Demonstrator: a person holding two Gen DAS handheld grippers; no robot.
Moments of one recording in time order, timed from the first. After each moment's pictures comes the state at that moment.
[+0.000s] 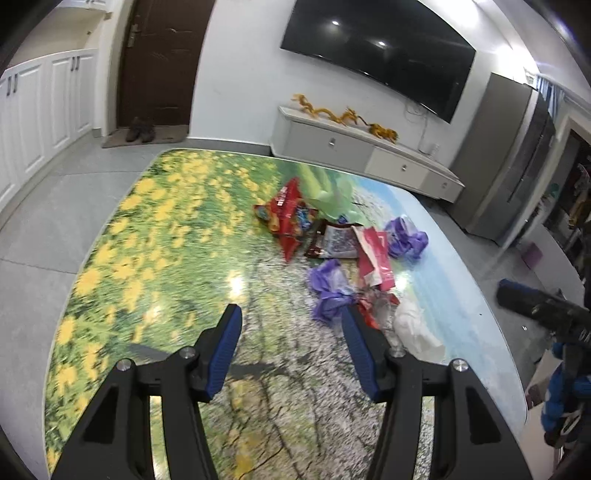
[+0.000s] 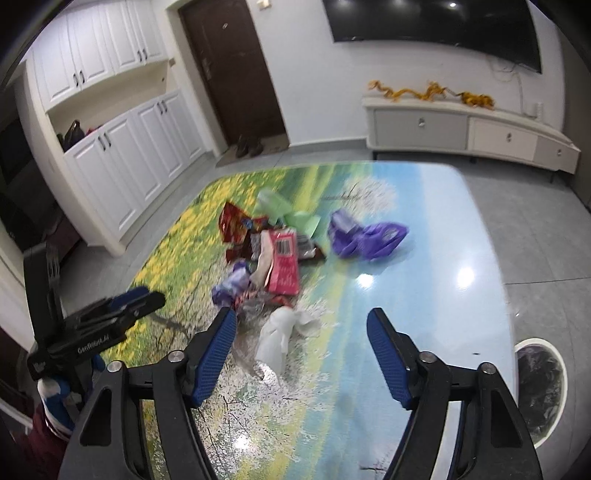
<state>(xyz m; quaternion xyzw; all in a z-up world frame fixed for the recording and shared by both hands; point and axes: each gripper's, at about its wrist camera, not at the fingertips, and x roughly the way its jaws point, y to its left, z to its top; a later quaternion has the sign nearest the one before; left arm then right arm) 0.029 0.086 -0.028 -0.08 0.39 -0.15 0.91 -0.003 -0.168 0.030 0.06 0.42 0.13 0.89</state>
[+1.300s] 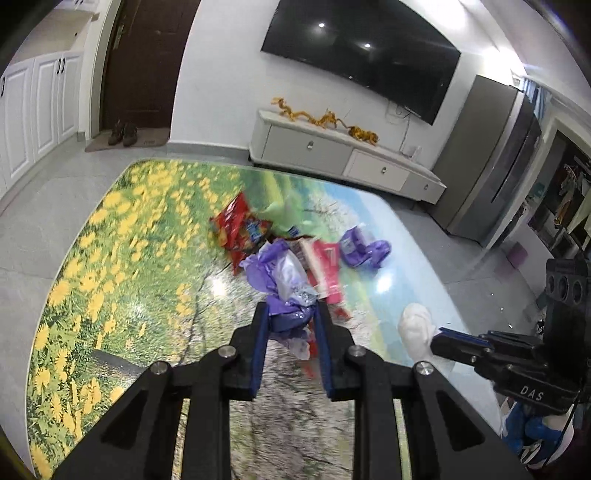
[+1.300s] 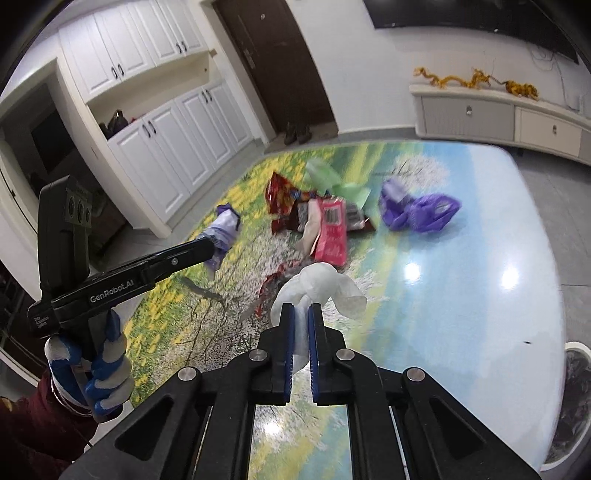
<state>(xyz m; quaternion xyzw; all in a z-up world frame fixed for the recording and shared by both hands) 0.013 0.050 0.007 -0.09 0.37 -0.18 0.91 -0.019 -0.176 0.014 0.09 0.42 0.23 0.87</state>
